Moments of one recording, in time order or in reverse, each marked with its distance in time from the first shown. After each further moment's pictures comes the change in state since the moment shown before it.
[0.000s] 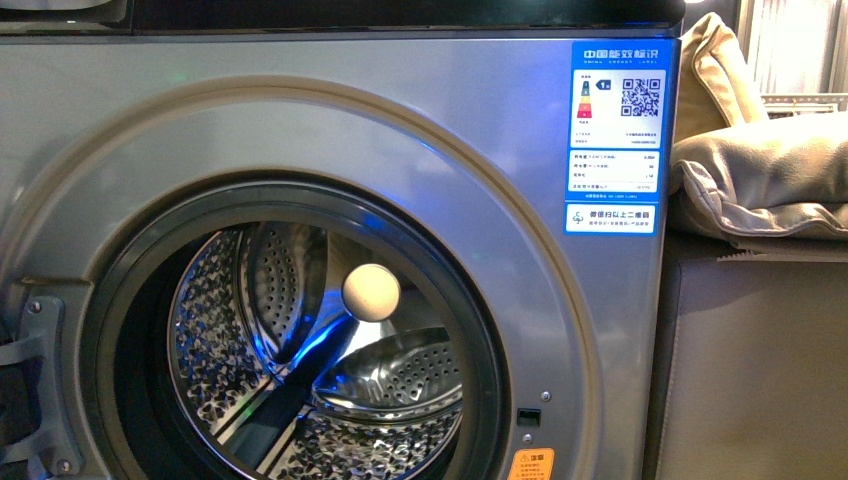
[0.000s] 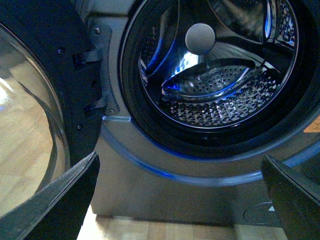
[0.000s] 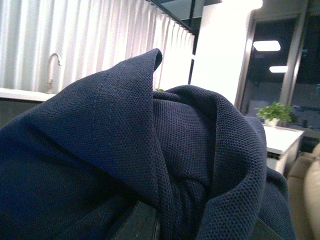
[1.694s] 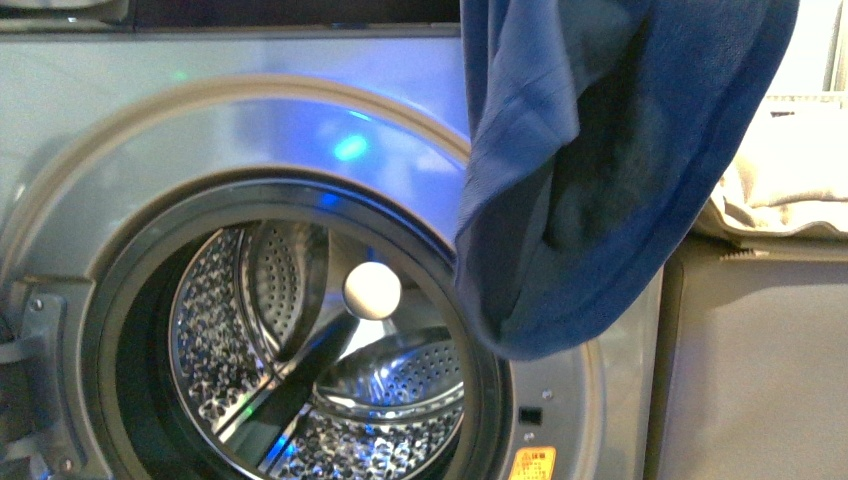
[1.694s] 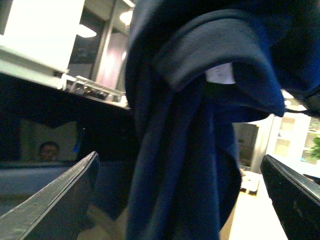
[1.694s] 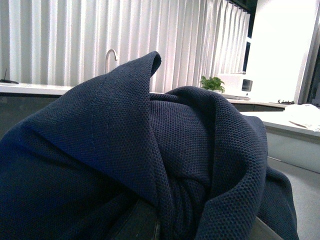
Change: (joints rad) left arm -0.096 1.090 0.718 1.208 0.633 -0.687; right arm 0.401 0.087 0.122 -0.191 0.158 -0.113
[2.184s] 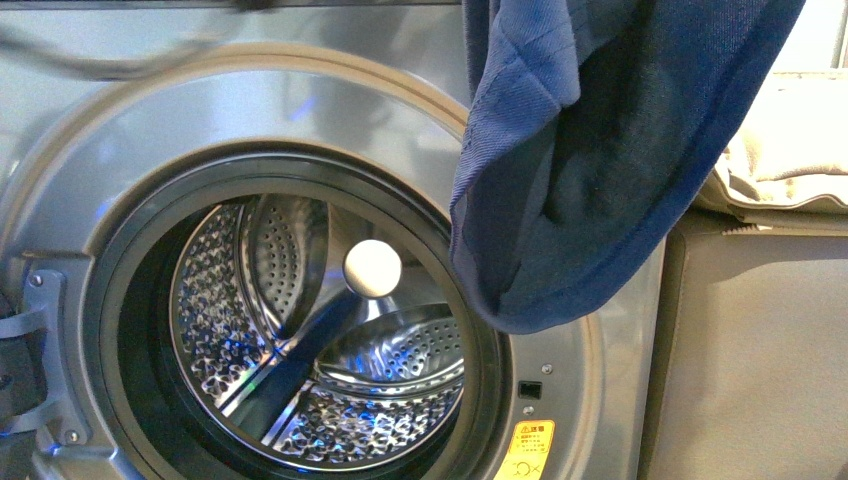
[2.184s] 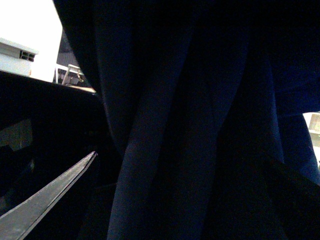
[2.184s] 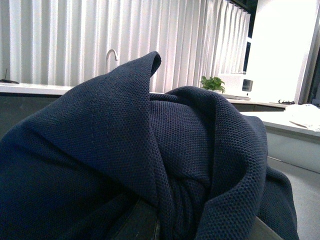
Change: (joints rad) left arm -0.351 0.352 0.366 -0.188 -0.224 0.338; right arm 0.000 0.000 0.000 0.000 0.000 0.000
